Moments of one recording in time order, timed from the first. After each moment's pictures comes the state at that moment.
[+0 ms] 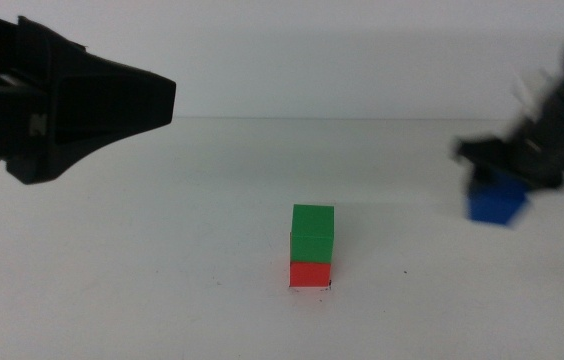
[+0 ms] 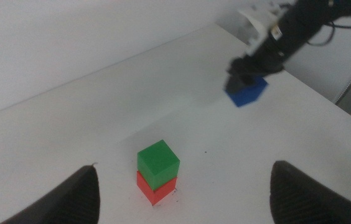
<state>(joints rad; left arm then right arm) -0.51 0.87 -1.22 -0.33 0.94 0.18 0.22 1.71 -1.32 -0.04 0.95 0.34</state>
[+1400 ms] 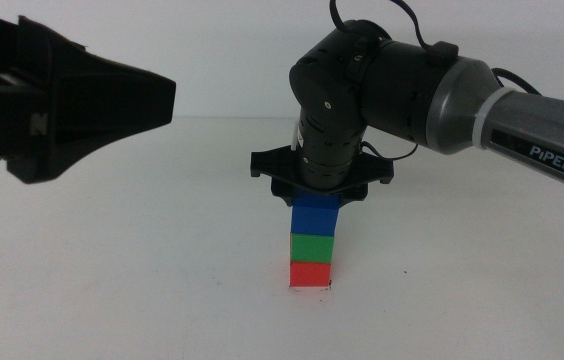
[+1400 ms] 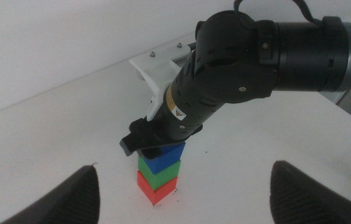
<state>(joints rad) -0.51 0.87 -1.22 -0.33 0.94 0.18 0.76 2.01 -1.77 -0.23 1.12 0.86</state>
